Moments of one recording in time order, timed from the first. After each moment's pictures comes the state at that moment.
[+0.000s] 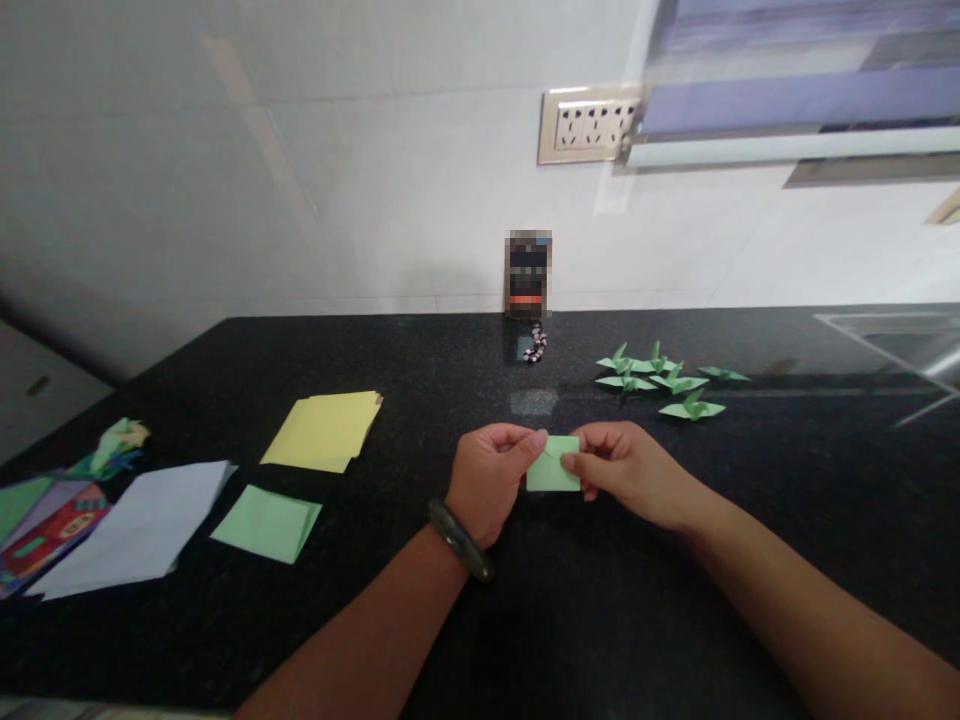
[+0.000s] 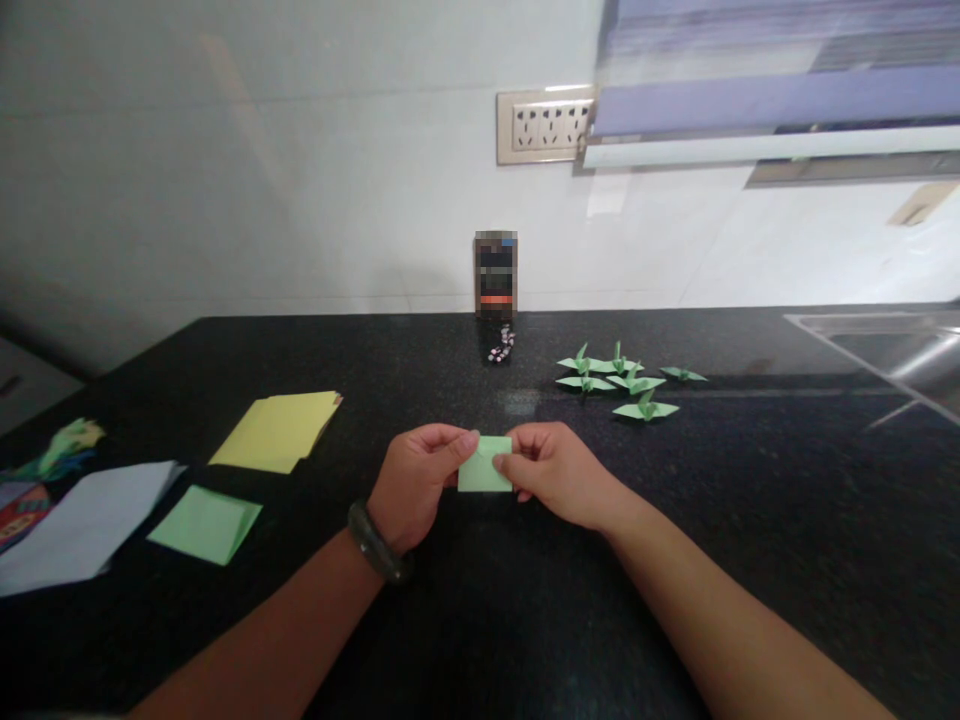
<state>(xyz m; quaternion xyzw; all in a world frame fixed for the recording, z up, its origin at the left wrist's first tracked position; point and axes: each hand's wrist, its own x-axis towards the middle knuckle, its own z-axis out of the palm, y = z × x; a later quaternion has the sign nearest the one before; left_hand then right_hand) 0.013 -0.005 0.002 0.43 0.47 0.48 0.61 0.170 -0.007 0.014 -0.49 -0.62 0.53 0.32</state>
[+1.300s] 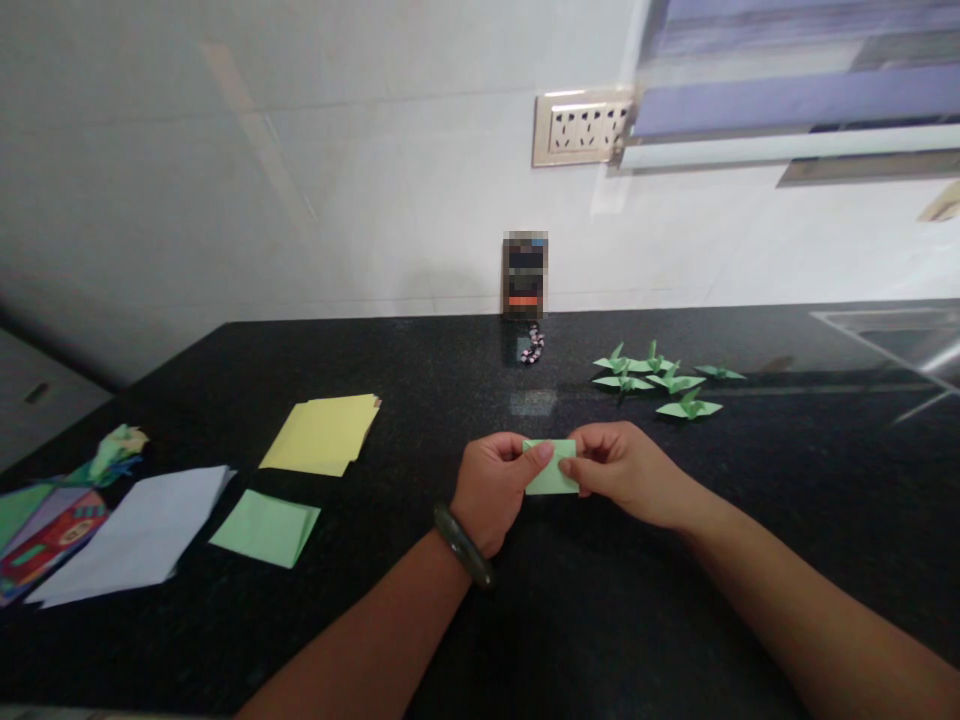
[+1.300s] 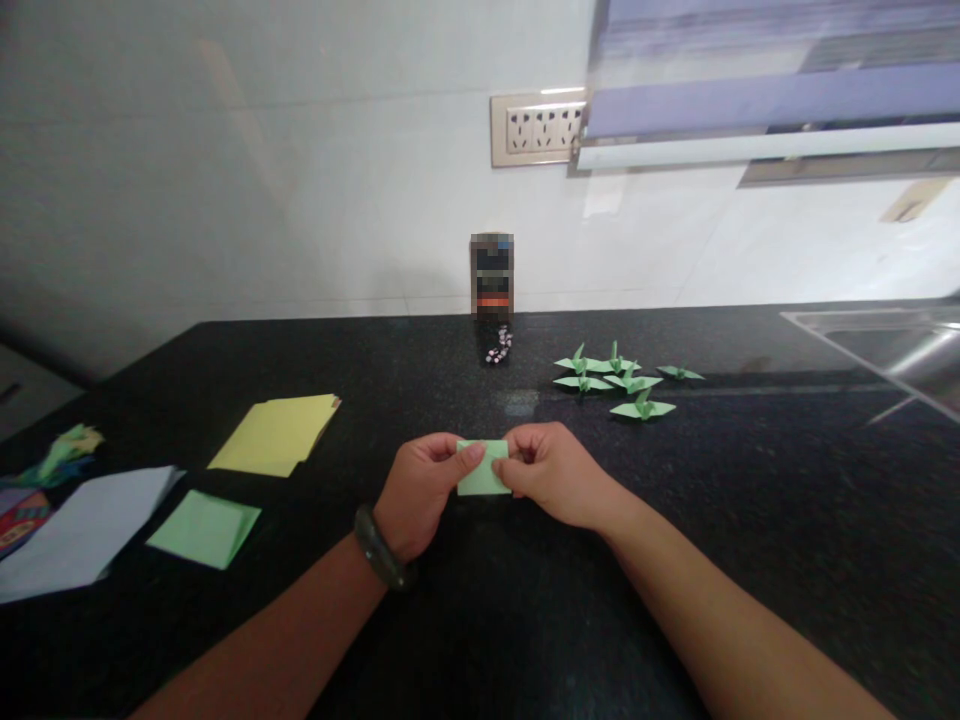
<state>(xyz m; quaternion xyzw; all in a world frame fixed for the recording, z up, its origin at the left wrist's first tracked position) 0.016 -0.010 -0.001 0.44 0.47 0.46 0.61 0.173 -0.007 0.010 -0.49 -0.65 0.49 0.30</state>
